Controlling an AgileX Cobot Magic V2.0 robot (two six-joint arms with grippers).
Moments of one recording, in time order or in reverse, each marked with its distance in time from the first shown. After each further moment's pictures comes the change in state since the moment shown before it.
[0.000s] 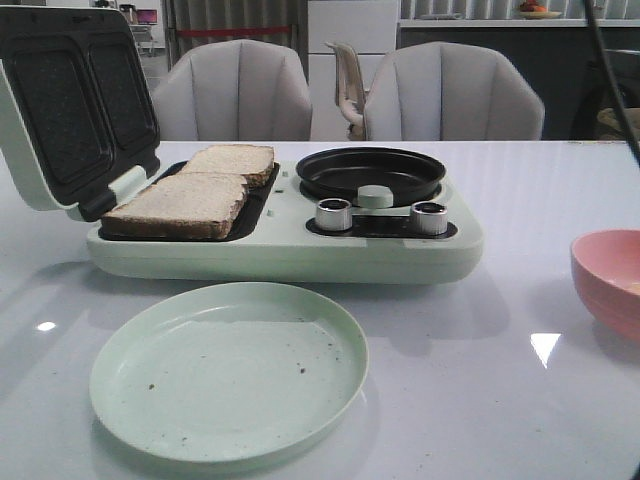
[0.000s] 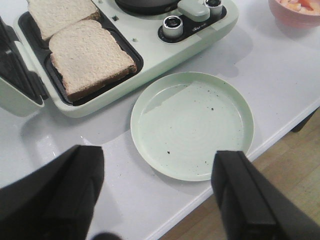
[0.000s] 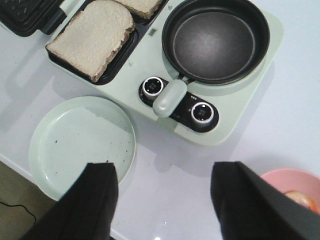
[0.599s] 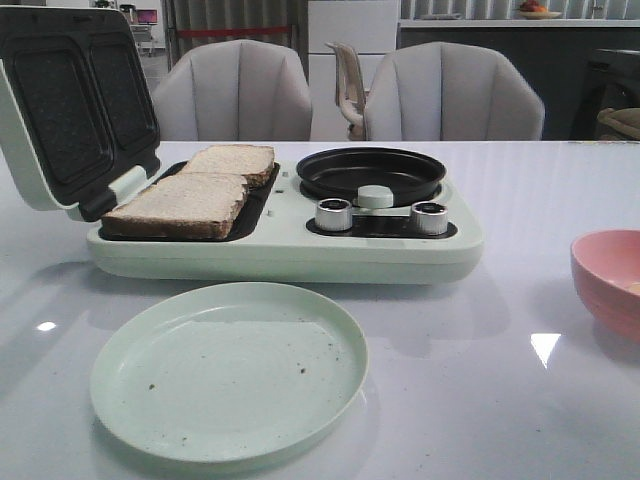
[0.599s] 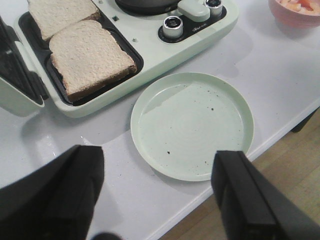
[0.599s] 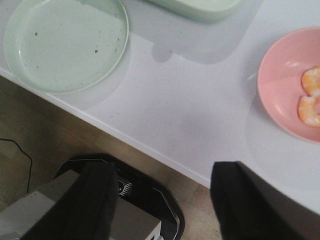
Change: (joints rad) left arm 0.000 0.000 0.000 0.000 0.000 0.000; right arm 0.000 -0.434 0.602 -0.005 -0.053 0.004
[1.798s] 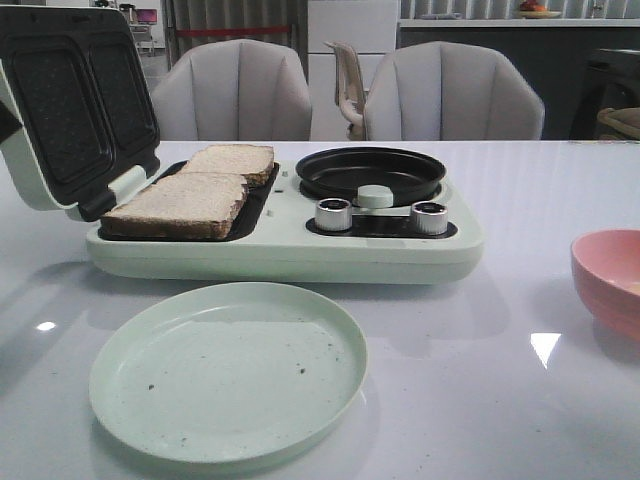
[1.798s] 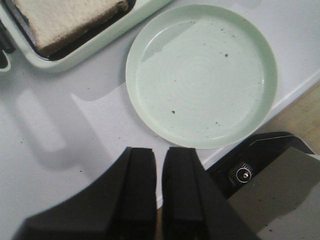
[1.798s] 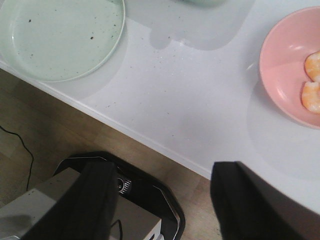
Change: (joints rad) left arm 0.021 0.426 -0.243 0.041 0.198 0.000; right arm 0.000 -0.043 0.057 0.000 -0.017 0.002
